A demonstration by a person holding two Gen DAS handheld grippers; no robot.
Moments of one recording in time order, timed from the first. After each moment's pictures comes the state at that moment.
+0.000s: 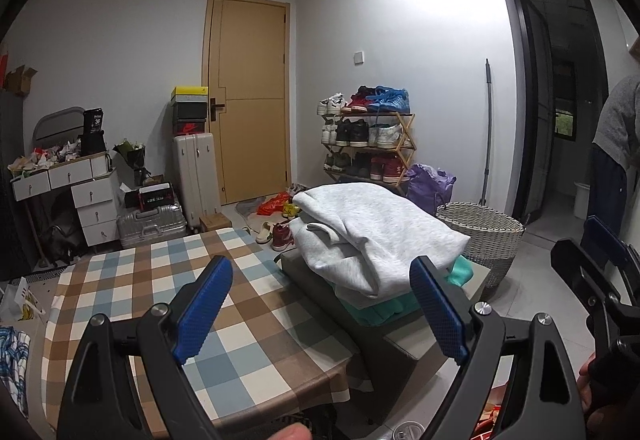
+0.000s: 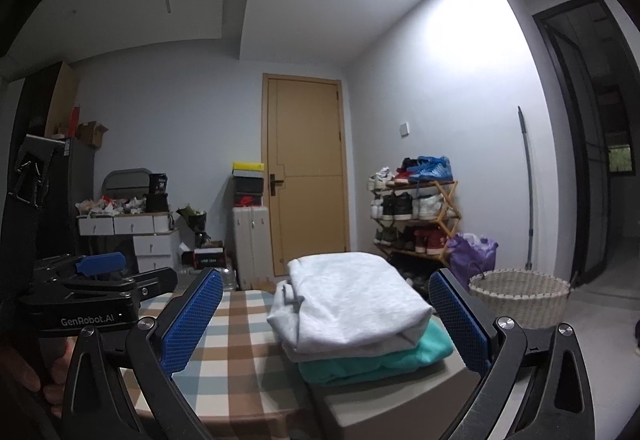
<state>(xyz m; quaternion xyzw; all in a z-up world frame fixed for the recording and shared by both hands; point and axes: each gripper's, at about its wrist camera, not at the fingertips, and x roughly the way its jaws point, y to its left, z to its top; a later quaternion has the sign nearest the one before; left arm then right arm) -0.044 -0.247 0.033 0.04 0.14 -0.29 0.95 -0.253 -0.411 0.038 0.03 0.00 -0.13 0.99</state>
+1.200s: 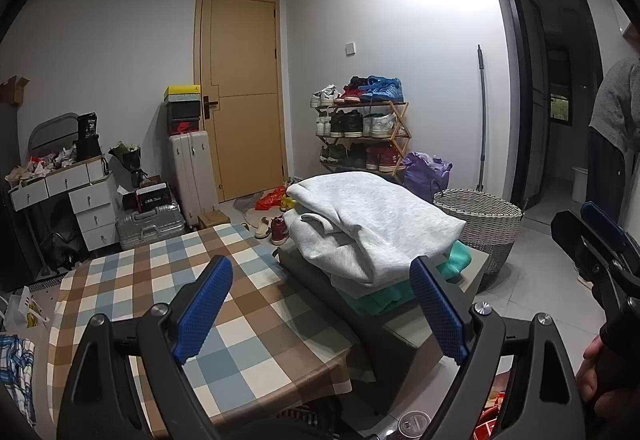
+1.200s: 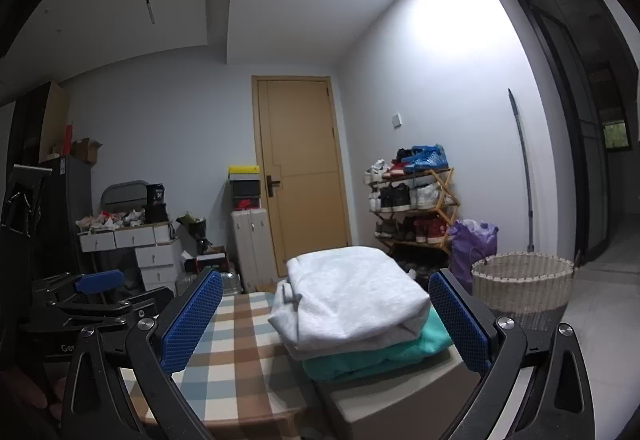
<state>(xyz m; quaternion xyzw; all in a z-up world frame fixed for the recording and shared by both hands) -0.049 -0.255 0.035 0.07 0.15 -0.30 0.94 -0.259 -0.423 0.039 0.07 0.00 -0.13 0.99</state>
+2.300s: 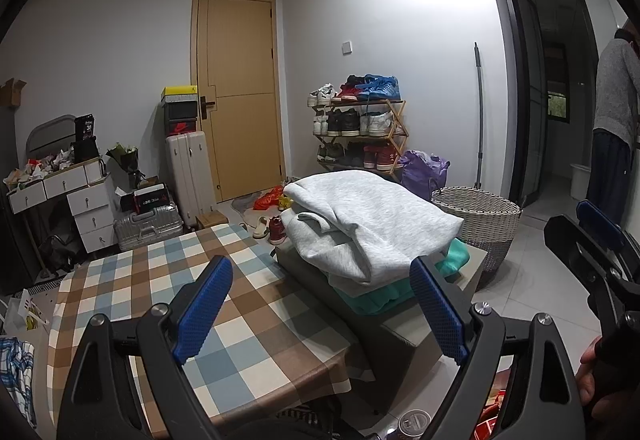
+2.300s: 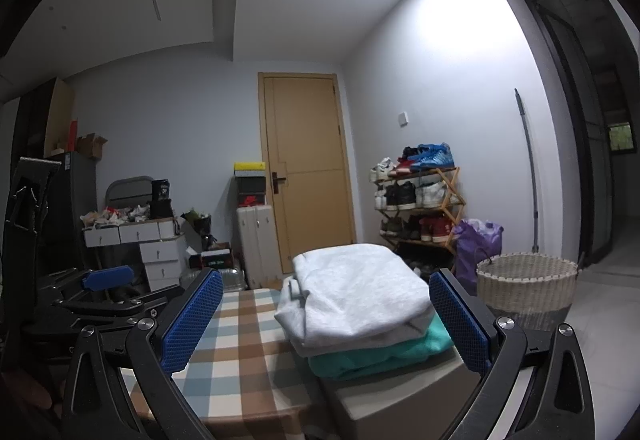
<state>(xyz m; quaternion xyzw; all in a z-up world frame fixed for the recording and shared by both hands) -0.049 -0.257 0.036 0.07 0.15 -0.30 0.94 -0.255 -0.417 0.037 0.06 0.01 -0.12 0.99</state>
